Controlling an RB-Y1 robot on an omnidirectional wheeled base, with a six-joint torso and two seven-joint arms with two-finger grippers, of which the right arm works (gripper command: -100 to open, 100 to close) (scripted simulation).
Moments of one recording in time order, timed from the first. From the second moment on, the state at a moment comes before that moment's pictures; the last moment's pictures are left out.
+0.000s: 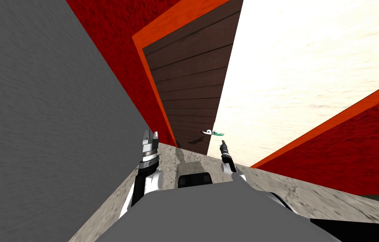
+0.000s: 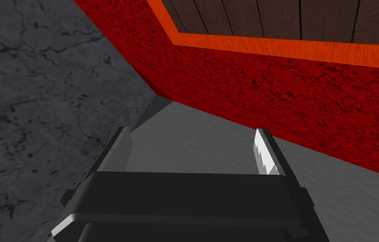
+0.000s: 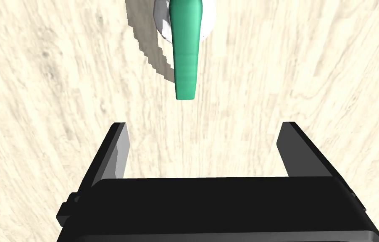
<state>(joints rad) -0.11 -0.17 -0.20 -0.62 -0.23 -0.81 0.02</state>
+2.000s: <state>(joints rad) -0.03 -0.28 -0.25 -0.57 -0.27 -0.86 -0.08</state>
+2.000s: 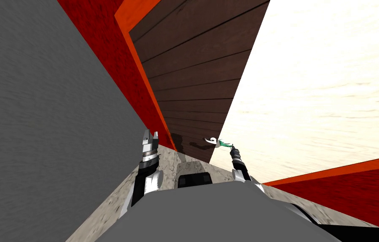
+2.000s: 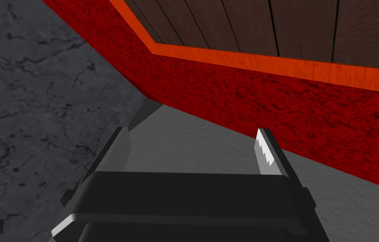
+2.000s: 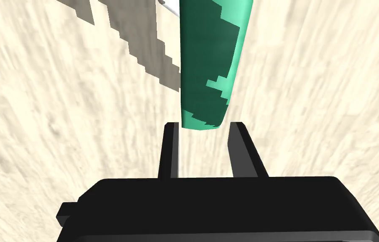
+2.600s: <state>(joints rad) -0.02 -0.29 -0.25 -0.57 -0.27 -0.85 -0.08</state>
